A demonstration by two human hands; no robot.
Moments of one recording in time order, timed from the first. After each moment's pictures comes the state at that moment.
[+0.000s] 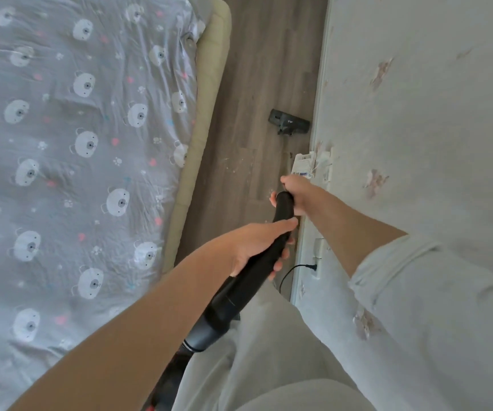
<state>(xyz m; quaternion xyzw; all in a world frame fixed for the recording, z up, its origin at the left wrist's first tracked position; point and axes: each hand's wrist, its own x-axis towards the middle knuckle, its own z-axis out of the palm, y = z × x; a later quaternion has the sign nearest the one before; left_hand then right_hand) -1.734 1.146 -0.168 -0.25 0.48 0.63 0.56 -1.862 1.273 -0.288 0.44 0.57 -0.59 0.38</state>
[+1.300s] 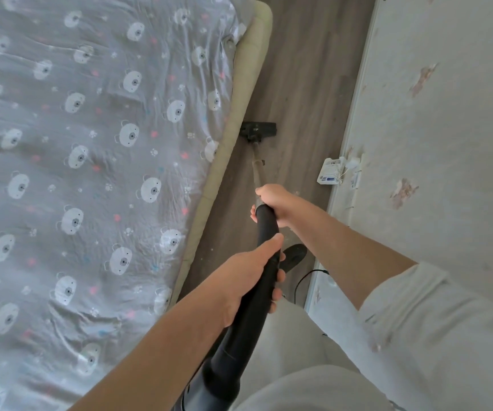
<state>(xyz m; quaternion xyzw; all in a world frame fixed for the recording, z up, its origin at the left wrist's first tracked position) -1.659 1.139 -0.096 -0.43 0.42 0.69 0.40 -1.814 1.197 -0.265 0.34 0.57 -0.56 0.50</state>
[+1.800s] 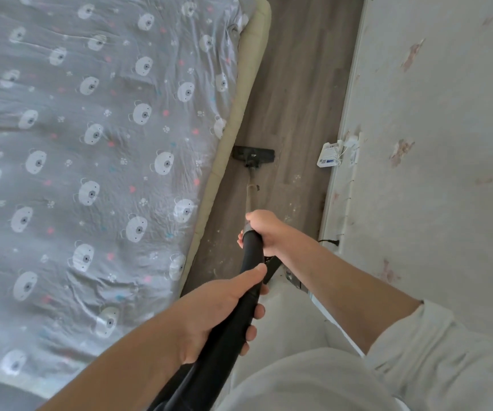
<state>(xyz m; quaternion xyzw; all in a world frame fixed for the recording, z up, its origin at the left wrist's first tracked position) -1.468 1.098 -0.058 -0.42 0.41 0.66 0.48 -1.600 1.176 -0.239 0.39 0.54 -0.58 0.48</state>
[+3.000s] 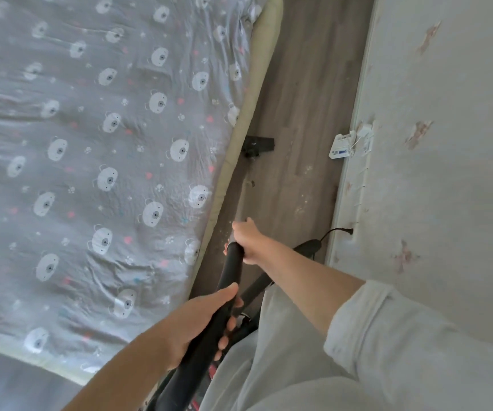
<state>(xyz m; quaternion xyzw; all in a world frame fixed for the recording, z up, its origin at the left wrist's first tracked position) -1.357 1.053 -0.125 -0.44 0.43 0.64 0.45 -1.509 1.129 -0.287 0.36 0.54 -0.59 0.48</state>
